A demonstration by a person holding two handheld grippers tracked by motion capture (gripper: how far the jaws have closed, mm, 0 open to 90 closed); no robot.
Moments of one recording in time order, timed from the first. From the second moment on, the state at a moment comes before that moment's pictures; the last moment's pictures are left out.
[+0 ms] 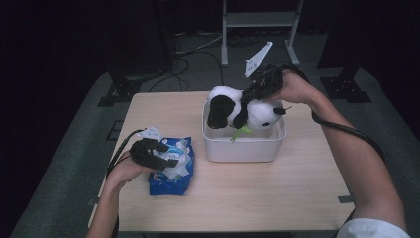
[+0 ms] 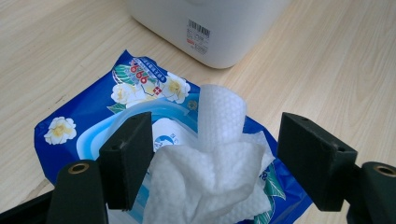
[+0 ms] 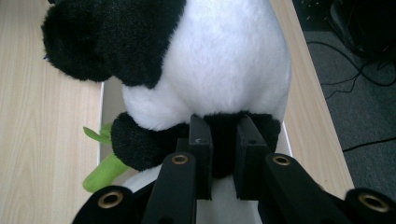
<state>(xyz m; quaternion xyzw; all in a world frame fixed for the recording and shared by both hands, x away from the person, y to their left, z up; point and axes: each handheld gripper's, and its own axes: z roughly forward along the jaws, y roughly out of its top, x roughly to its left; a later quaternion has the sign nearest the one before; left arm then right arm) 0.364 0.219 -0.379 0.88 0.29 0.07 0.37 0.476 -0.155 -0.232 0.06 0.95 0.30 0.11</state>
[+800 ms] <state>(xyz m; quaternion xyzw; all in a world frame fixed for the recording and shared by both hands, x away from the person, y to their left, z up) 0.364 0.217 -0.381 0.88 0.28 0.06 0.37 0.491 -0.160 -0.273 0.07 0.95 0.29 0.08</state>
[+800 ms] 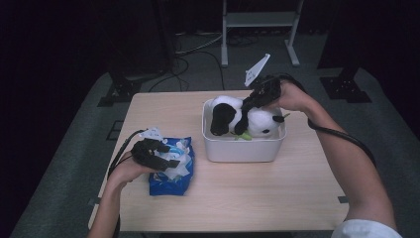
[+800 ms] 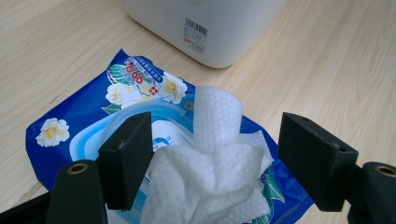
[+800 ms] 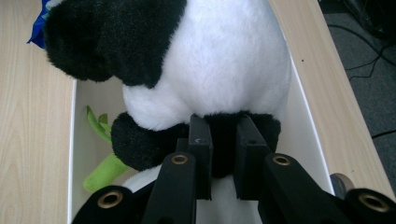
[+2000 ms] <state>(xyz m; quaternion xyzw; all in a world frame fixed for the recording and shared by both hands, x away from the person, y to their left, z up) 0.362 0.221 -0.382 0.88 0.29 0.06 0.36 0.510 -0.145 -0.330 0.07 0.96 0.25 0.08</state>
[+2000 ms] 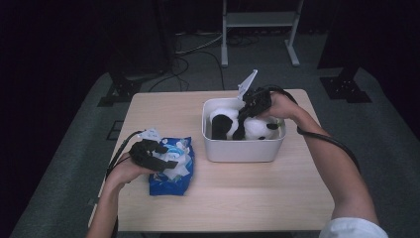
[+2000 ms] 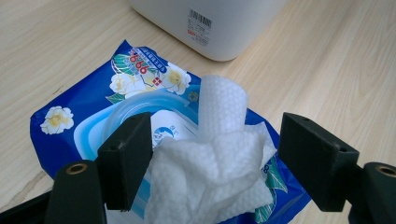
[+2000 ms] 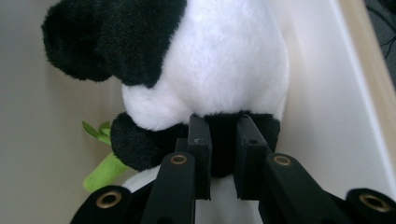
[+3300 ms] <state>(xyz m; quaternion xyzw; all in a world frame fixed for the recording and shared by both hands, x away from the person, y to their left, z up) 0.361 0.219 -0.382 0.89 0.29 0.06 0.36 0.514 -0.151 -0.327 0.08 0.95 0.28 -0.05</state>
